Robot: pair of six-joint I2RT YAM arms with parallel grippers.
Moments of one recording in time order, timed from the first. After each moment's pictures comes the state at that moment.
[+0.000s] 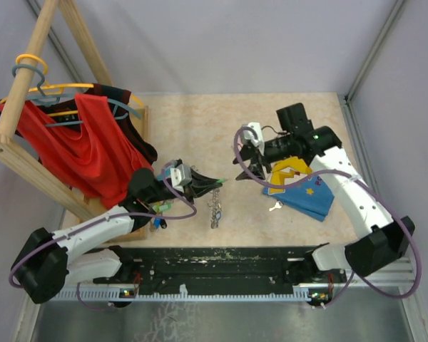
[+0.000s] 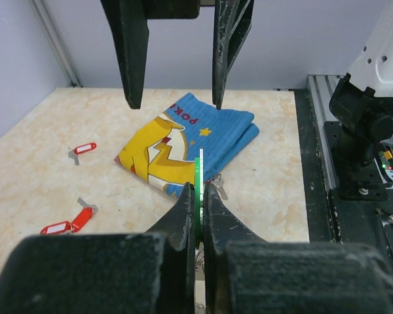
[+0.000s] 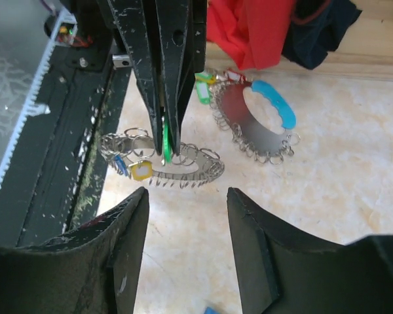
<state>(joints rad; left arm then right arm) -0.73 1.12 0.52 0.75 0.65 0.03 0.48 1.37 1.46 -1.00 -1.00 -0.95</state>
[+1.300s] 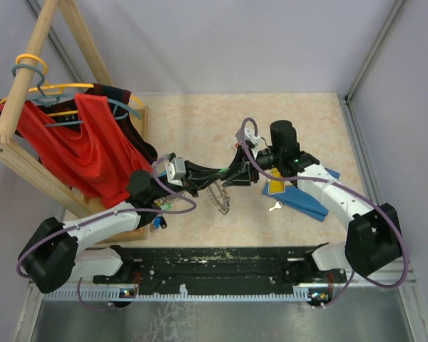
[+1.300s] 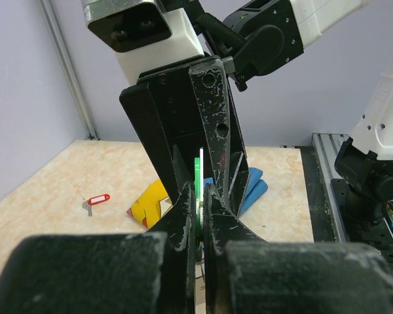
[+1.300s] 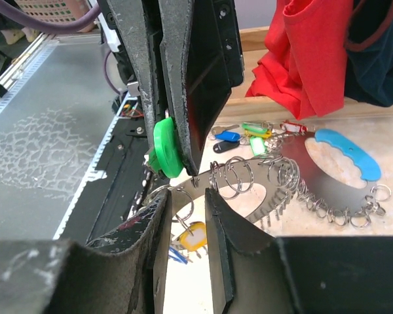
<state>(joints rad) -0.74 1.21 0.53 1.07 0.59 -0.11 0.46 1.34 0.97 -0.06 -1.33 -0.26</state>
